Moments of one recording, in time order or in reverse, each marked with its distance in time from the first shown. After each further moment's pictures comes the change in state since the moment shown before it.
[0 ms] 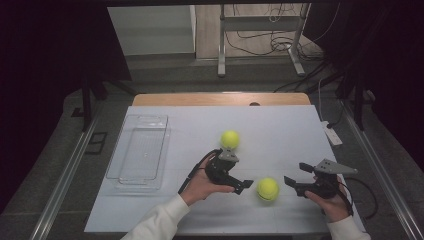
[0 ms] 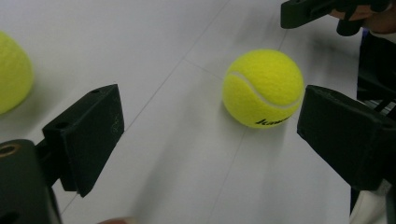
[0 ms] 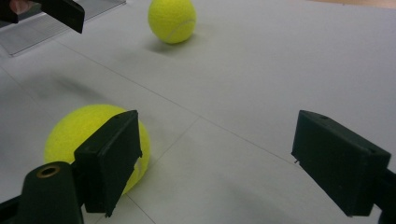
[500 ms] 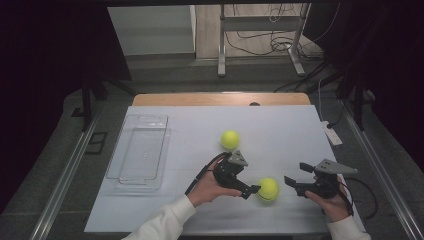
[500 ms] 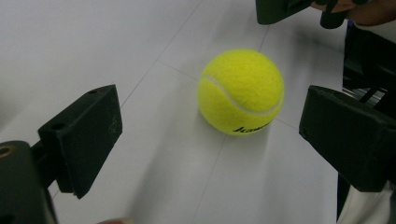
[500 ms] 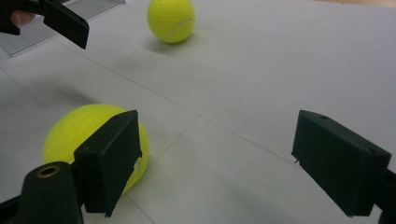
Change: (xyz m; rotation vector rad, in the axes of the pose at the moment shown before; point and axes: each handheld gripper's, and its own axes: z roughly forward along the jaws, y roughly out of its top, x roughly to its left) left arm -0.012 0.007 0.015 0.019 -0.040 0.025; right arm -0.001 0.000 0.000 0.004 -0.003 0.003
